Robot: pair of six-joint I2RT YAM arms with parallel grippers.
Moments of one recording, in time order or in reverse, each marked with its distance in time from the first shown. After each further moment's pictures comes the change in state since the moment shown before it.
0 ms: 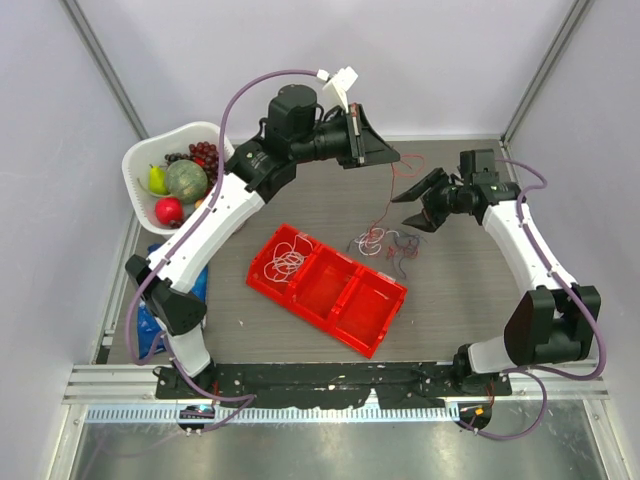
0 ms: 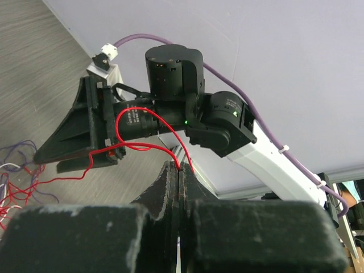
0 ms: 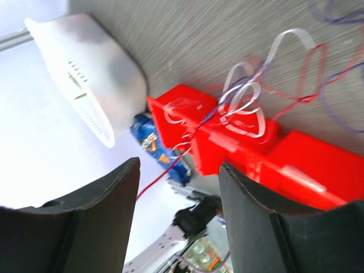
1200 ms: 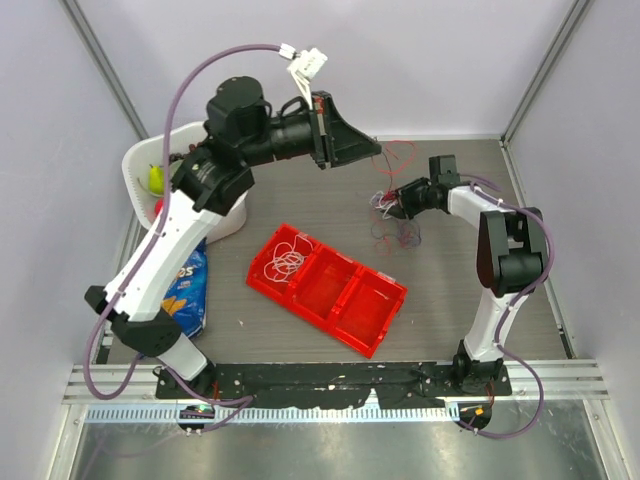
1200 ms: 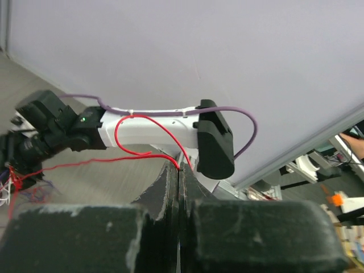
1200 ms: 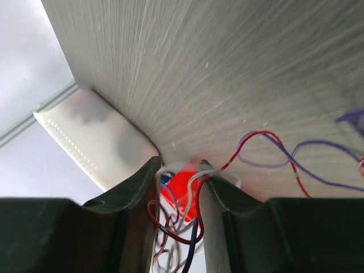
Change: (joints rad) left arm 0.000 -0.166 0.011 -0.007 0.092 0.179; right arm 0.047 0.472 0.017 0.474 0.002 0.296
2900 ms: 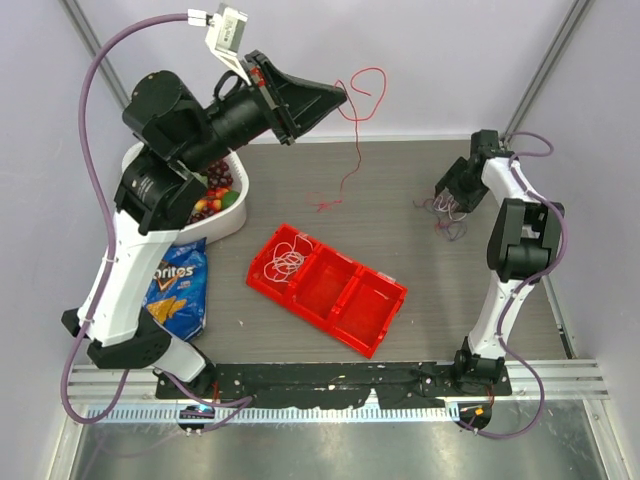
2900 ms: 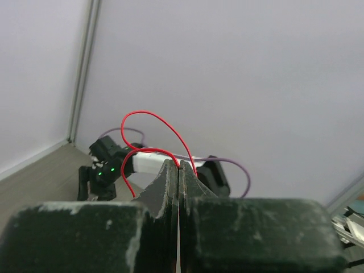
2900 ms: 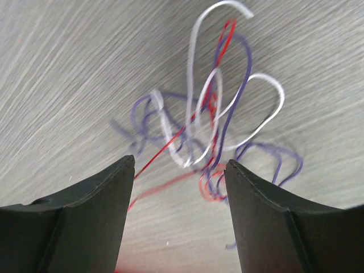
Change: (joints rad) left arm 0.000 -0.095 0.197 0.016 -0.227 0.086; right arm -0.229 0.171 0.403 -0.462 0.446 -0.689
